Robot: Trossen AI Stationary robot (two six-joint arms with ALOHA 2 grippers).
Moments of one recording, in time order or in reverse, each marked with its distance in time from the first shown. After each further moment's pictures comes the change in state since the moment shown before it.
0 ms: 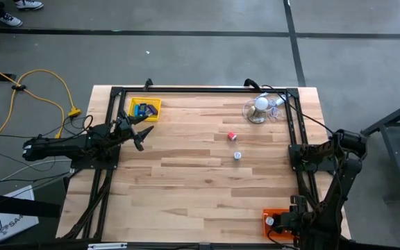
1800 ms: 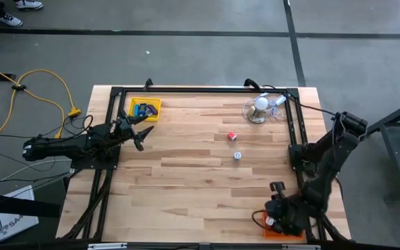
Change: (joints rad) left arm 0.000 0.000 0.000 0.000 0.000 0.000; right arm -0.296 -0.218 0.000 0.029 0.046 -0.548
